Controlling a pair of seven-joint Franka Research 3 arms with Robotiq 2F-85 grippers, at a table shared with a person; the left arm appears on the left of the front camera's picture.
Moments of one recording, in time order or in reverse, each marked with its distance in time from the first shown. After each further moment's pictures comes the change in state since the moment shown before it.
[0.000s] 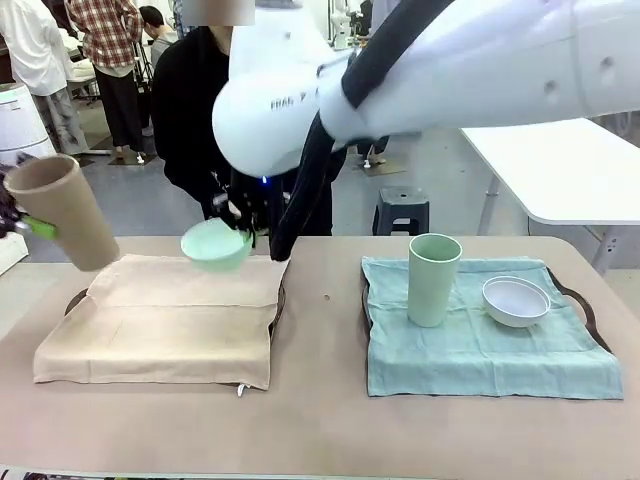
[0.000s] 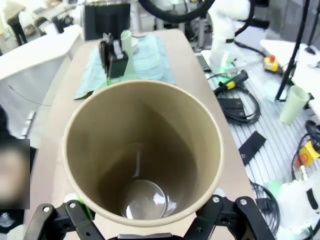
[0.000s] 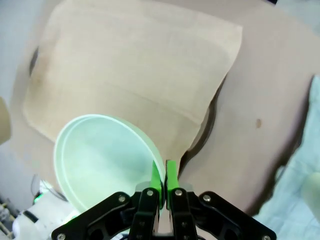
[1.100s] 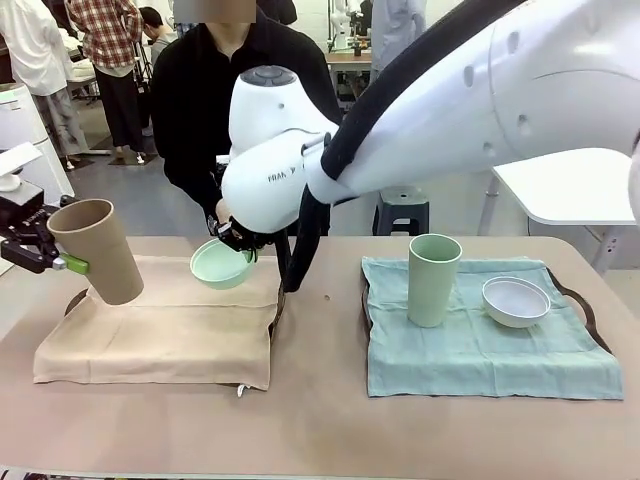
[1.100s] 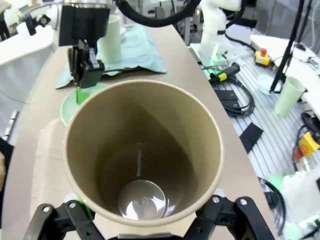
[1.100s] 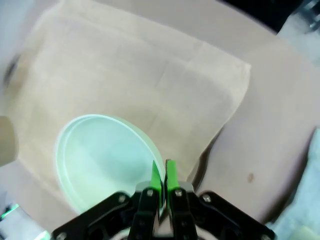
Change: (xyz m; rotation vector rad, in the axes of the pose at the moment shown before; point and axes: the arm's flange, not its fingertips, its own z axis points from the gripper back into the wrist) left arm -0.053 0.015 -0.041 -0.075 -0.001 0.017; right arm 0.021 -0.005 -0.061 -0.045 -0.127 0.145
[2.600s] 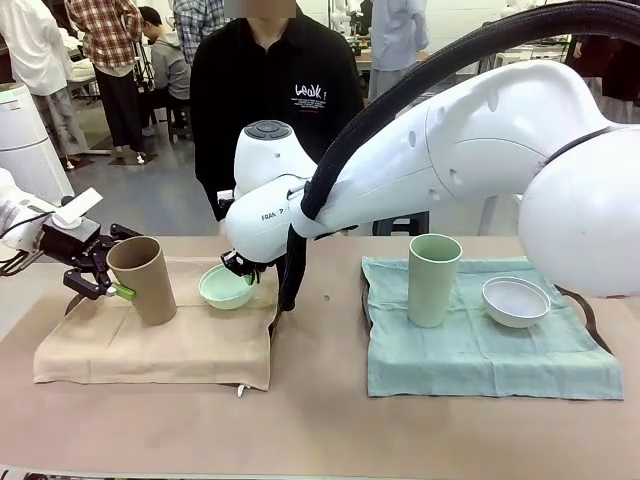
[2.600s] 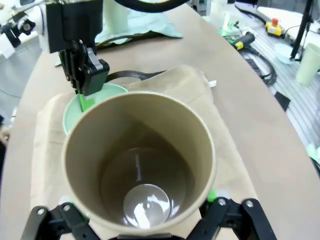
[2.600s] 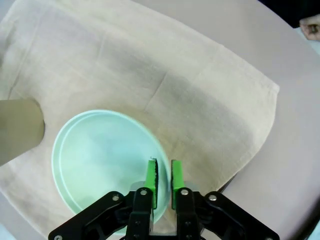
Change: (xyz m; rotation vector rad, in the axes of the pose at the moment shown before) left arm -0.061 0.047 -0.059 -0.003 0.061 -0.084; right arm 0.014 -0.011 -0.081 0.020 0.049 0.073
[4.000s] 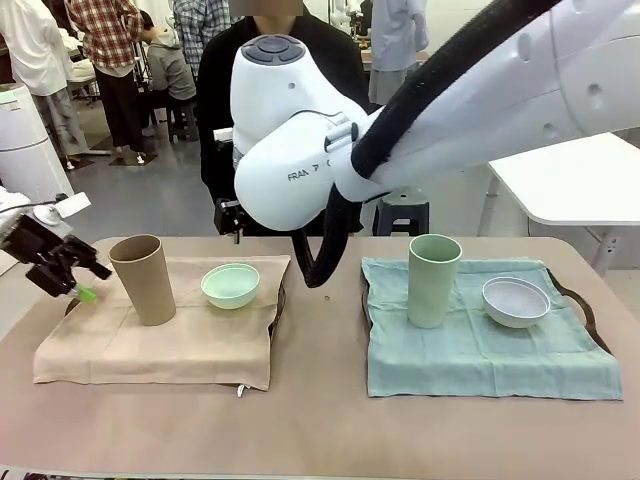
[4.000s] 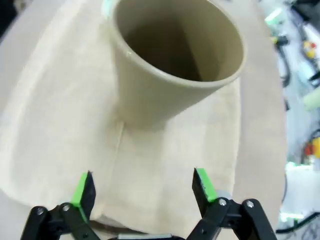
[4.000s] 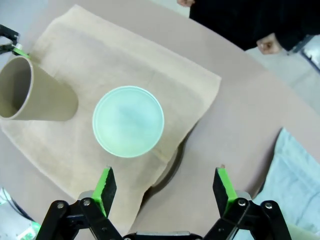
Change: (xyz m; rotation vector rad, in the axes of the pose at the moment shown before) left arm -0.012 -0.017 0.066 0.105 0.362 0.499; right arm -0.043 0.016 0.148 -0.099 -0.150 -0.013
